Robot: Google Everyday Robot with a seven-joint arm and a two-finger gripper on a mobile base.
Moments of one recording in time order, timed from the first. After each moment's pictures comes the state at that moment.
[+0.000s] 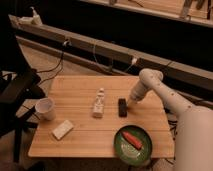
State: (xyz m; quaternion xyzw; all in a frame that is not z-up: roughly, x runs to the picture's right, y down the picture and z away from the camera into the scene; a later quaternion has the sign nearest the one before) arm 0.167 0.111 0.935 -0.37 -0.14 0.15 0.91
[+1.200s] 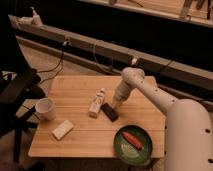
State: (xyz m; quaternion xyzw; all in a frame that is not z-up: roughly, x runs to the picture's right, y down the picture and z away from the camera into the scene) arm 0.059 0.126 0.909 -0.41 -0.20 0.03 0.89
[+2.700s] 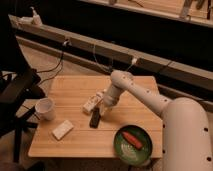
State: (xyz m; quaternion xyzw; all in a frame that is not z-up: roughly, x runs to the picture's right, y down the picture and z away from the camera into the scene) arm -0.007 0.150 0.877 -0.43 -0.28 -0.05 0.86
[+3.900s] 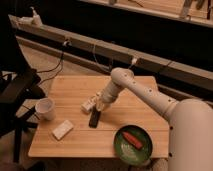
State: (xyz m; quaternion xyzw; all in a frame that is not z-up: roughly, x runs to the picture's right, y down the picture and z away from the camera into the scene) arm -0.007 0.121 0.863 -0.37 -0.30 -0.05 0.88
